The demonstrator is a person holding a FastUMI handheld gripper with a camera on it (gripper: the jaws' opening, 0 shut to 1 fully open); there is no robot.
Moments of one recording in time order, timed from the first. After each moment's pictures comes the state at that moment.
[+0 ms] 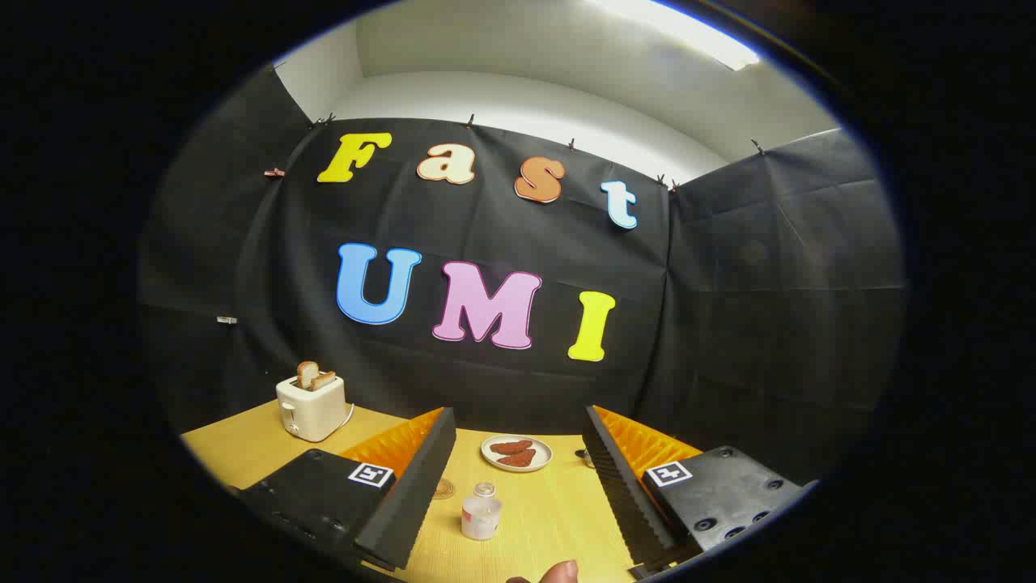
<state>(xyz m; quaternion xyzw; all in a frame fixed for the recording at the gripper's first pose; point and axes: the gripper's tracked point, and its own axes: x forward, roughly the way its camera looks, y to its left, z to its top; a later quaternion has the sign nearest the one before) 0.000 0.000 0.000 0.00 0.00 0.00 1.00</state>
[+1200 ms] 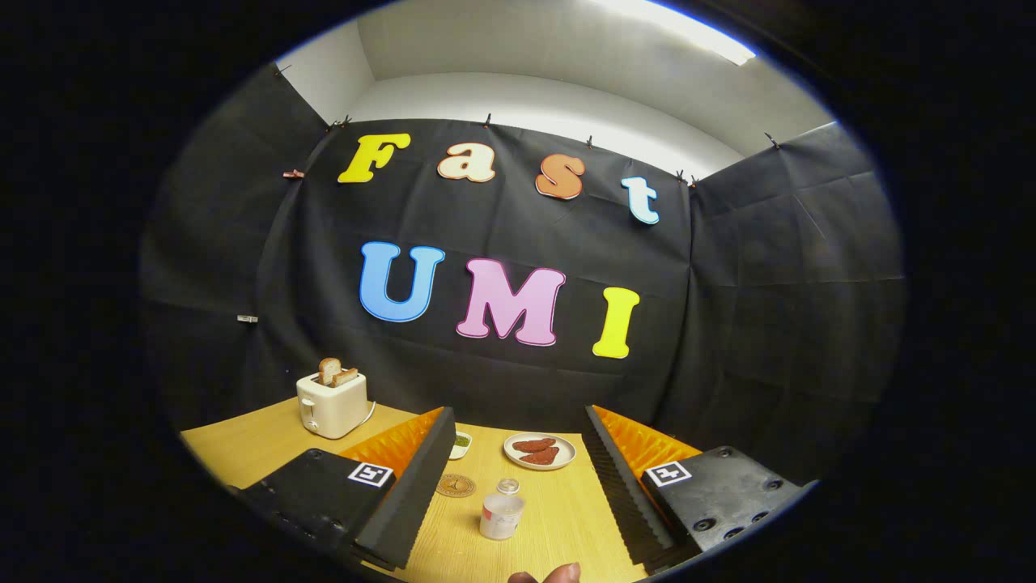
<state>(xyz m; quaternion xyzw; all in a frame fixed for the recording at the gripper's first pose) 0.008 0.024 -0.025 0.01 -0.01 0.04 1.00</state>
